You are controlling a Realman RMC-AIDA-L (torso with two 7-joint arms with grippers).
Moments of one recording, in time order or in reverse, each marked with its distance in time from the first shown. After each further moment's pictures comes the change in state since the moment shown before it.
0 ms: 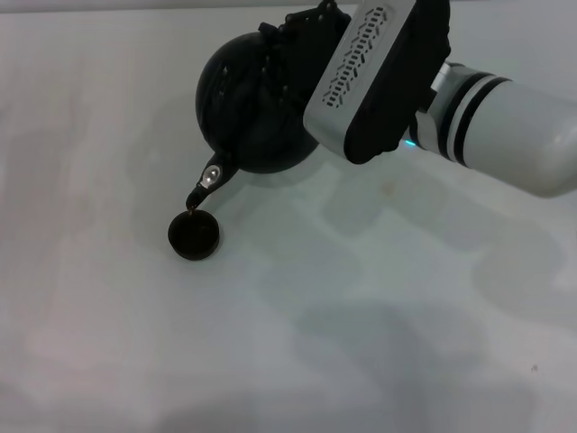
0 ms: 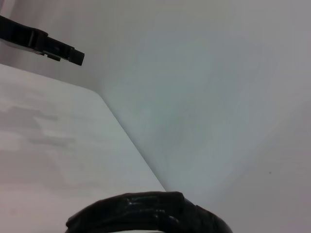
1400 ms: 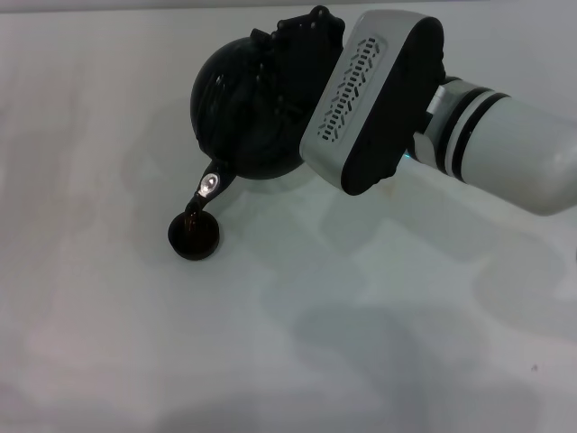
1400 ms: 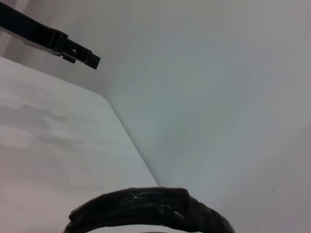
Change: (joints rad) left arm 0.000 0.000 -0.002 0.000 -0.002 0.000 -0.002; right arm -0.028 -0.001 -0.037 -0.012 -0.048 0.050 -0.035
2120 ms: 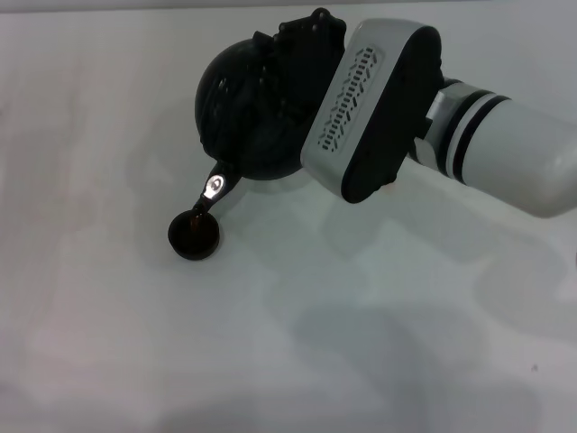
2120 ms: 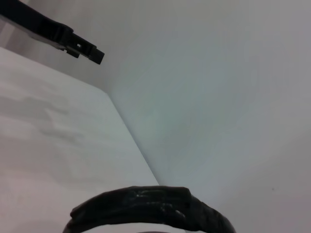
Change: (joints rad) left arm -0.005 0.000 0.000 0.000 0.000 0.011 -0.001; right arm -0.004 0.000 -0.003 0.004 -0.026 0.003 -0.019
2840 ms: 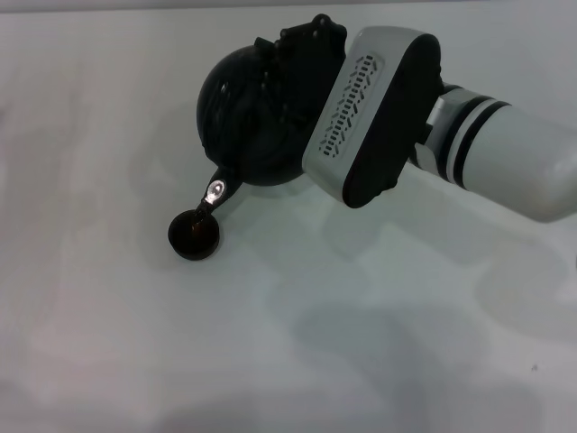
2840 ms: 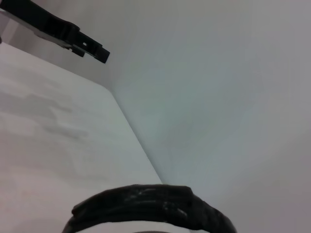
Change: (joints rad) left arm -0.005 0.000 0.000 -0.010 0.000 0.001 0.000; right arm -0.006 0.002 -0.003 0.010 0.022 0.006 -0.020
